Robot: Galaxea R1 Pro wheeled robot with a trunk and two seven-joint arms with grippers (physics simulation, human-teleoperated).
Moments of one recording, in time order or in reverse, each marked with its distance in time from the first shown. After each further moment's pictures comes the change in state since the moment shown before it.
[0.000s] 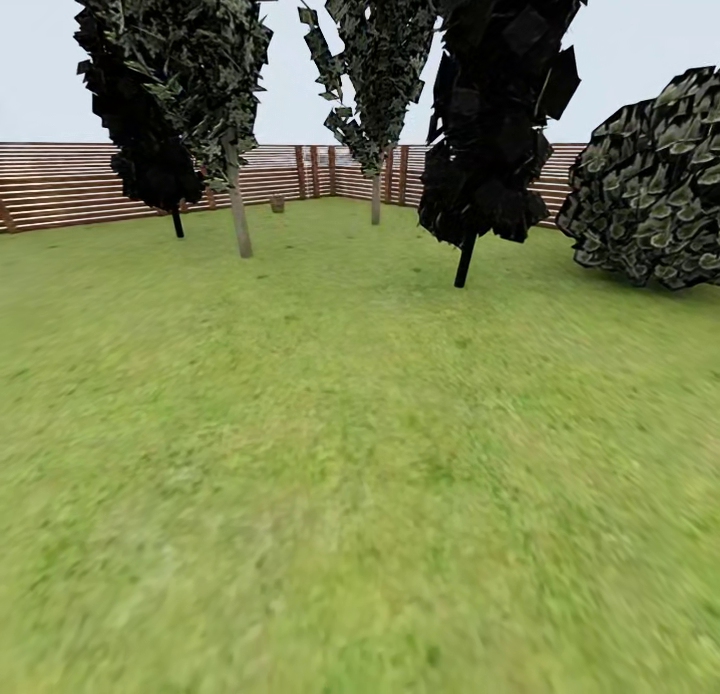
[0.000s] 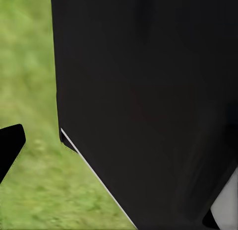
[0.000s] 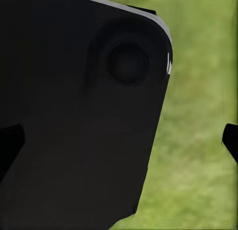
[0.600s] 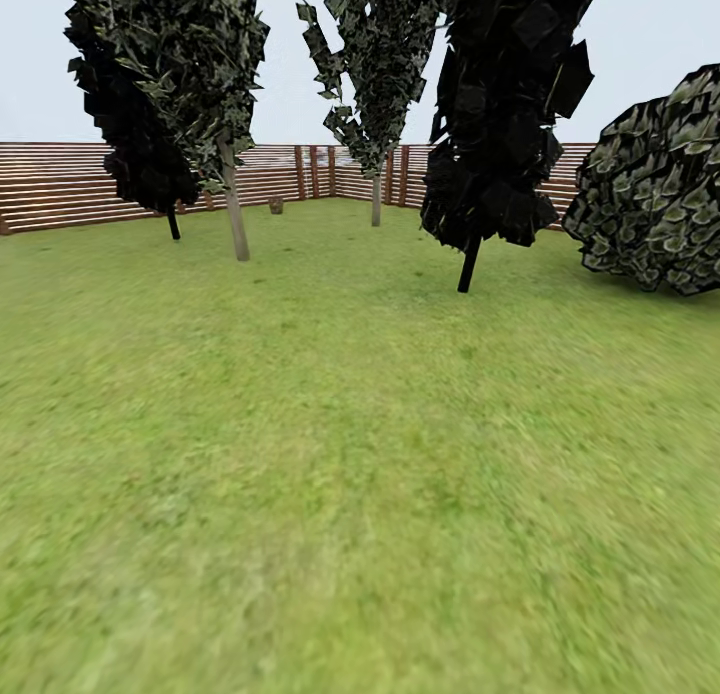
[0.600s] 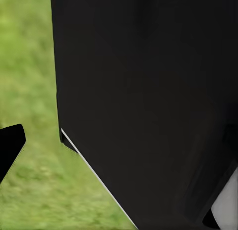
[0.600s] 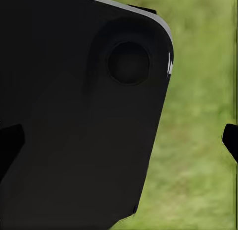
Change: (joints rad) left arm 0.000 0.000 0.000 0.000 -0.003 0.000 0.000; right arm 0.000 0.001 0.000 0.001 0.002 0.000 0.000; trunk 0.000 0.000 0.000
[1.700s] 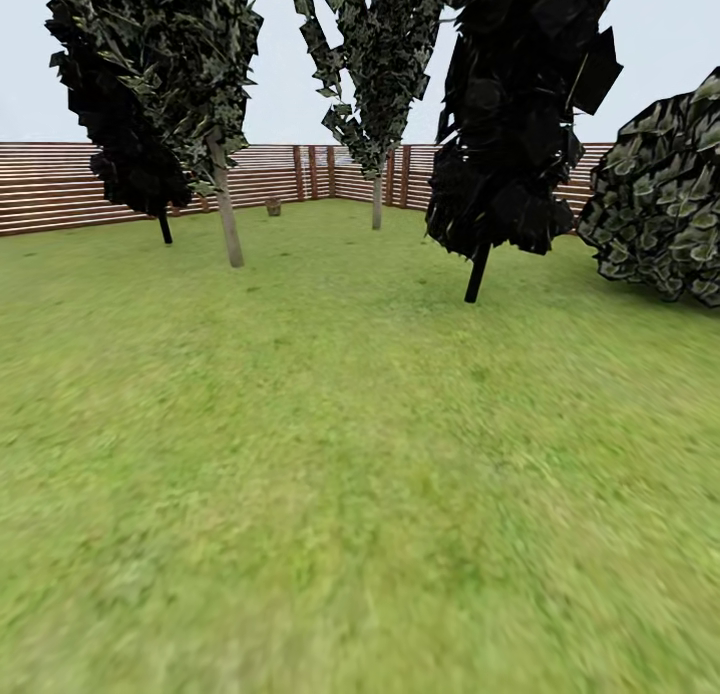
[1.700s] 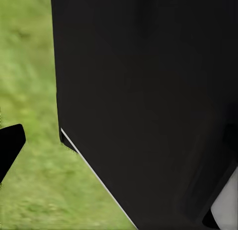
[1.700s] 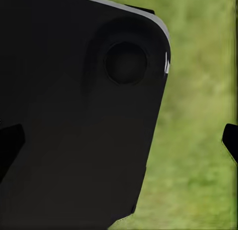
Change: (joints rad) left arm 0.000 0.000 0.000 0.000 0.003 0.000 0.000; right arm 0.000 -0.004 -0.004 -0.001 0.001 0.000 0.001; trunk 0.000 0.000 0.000
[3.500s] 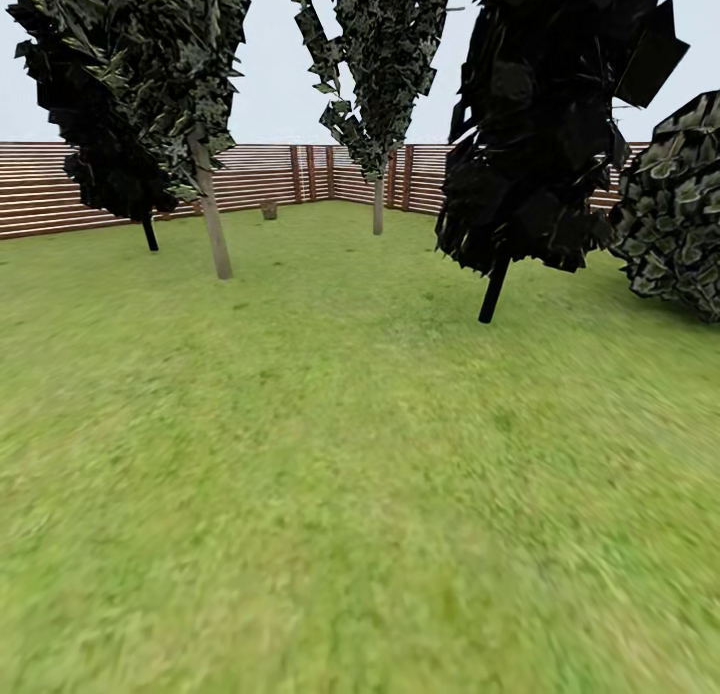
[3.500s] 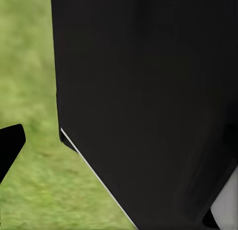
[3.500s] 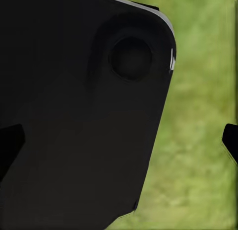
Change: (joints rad) left arm 0.000 0.000 0.000 0.000 0.000 0.001 0.000; right arm 0.000 0.005 0.008 0.009 0.006 0.000 -0.001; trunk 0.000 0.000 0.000
